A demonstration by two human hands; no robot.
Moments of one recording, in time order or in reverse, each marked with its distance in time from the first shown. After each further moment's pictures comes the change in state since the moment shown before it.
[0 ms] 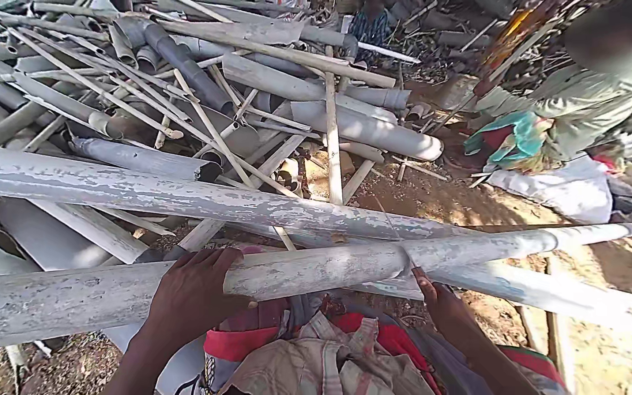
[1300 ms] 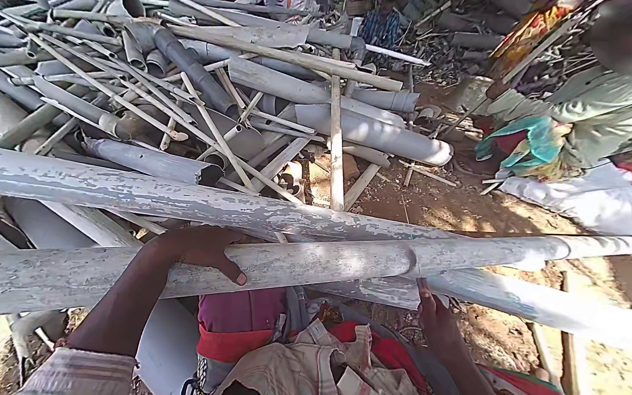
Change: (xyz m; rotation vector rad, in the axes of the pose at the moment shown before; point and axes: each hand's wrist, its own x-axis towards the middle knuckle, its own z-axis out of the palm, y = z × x) left_hand 0.111 -0.020 -0.033 -0.271 -1.004 -0.182; right_hand 0.028 0.030 0.038 0.278 0.184 -0.067
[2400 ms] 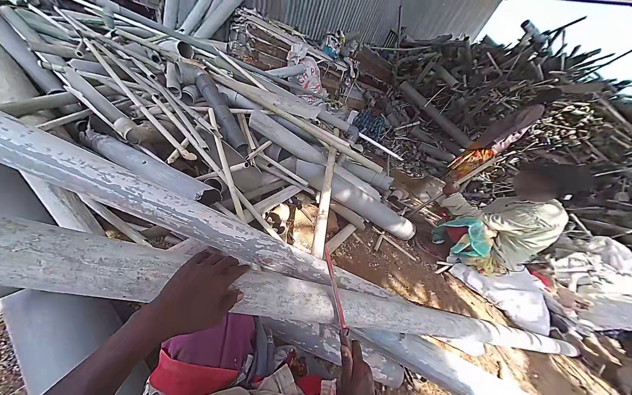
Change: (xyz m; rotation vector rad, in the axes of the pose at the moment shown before) left_hand -0.011 -0.004 0.081 0.205 0.794 0.246; right_hand -0.026 -0.027 0.050 -0.160 0.070 -0.427
